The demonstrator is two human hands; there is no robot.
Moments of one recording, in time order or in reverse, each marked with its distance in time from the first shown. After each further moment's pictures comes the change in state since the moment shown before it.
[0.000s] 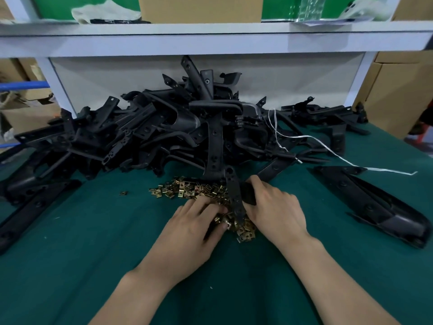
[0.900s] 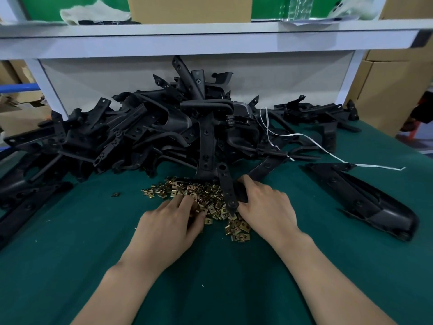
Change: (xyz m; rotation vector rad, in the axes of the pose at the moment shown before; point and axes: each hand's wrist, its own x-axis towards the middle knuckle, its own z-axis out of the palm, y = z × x) left_hand 0.003 -0.008 -0.014 0.314 0.071 -0.074; right_hand 0.002 0.003 -0.001 0.053 -0.059 0.010
